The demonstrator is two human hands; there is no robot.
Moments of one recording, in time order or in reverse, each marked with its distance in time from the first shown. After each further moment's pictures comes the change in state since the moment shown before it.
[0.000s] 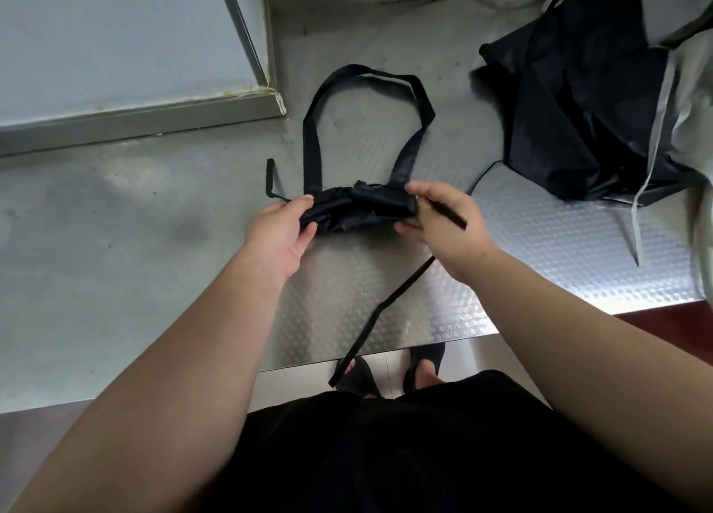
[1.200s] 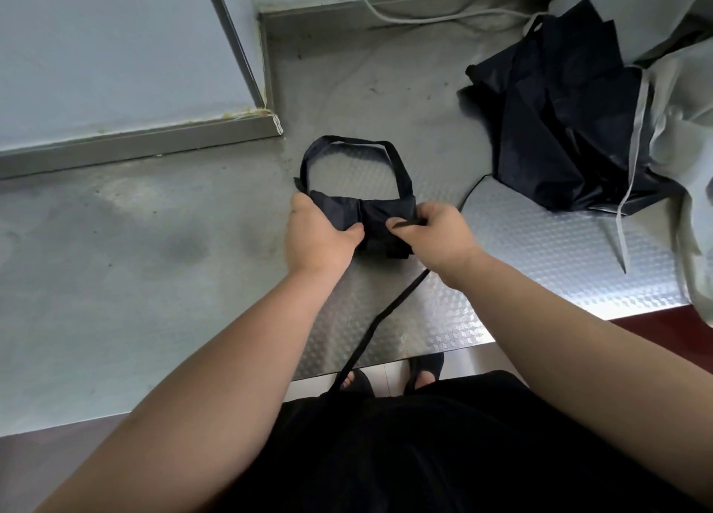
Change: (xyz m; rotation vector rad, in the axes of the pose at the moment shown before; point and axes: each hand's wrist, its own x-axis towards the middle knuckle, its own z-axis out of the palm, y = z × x) left_hand -0.033 -0.012 0.033 0.949 0.147 0.617; right_hand 0.003 -0.011 0.002 -0.297 0.004 0.049
